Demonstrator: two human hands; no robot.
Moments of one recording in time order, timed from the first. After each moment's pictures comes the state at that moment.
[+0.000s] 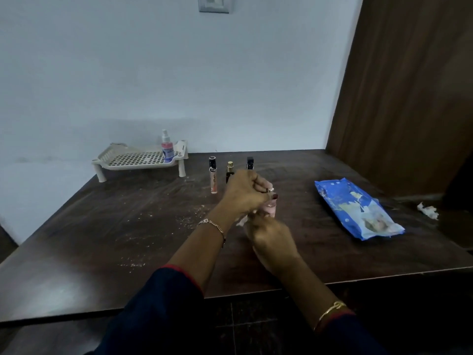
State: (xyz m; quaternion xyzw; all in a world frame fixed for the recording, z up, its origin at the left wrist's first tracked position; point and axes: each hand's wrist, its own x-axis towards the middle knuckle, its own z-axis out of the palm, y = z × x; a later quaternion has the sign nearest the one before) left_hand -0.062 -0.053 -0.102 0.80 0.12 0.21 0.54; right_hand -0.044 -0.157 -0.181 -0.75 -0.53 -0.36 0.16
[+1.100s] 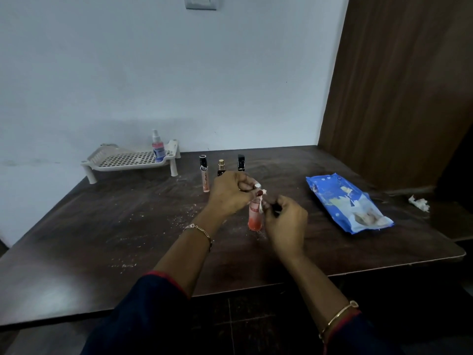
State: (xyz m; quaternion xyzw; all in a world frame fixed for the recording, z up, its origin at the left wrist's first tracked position) left_hand -0.064 -0.049 -0.107 0.82 0.16 0.21 0.50; right_hand -0.033 -0.171 -0.163 -0.81 -0.23 -0.24 0.49
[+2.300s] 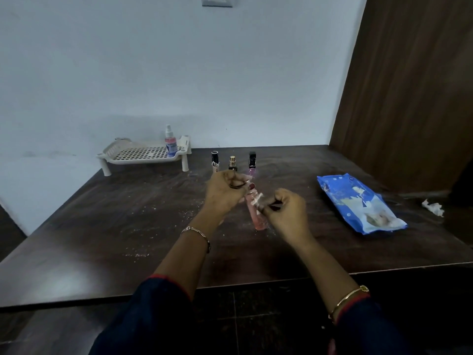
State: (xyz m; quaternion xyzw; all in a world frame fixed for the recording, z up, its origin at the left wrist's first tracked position) left_hand -0.088 -0.033 -0.116 0.73 0.17 0.27 0.61; right_hand -0.022 -0.162 -0.157 -0.75 -0.34 -0.12 0.55
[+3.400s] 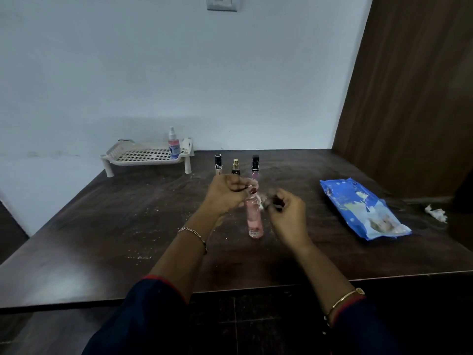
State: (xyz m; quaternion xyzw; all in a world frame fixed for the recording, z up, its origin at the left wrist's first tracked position) left_hand -0.094 -0.027 -0.111 0.73 0.14 0.21 0.64; right_hand -0.023 -0.151 -0.157 -0.73 -0.33 -0.13 0.59
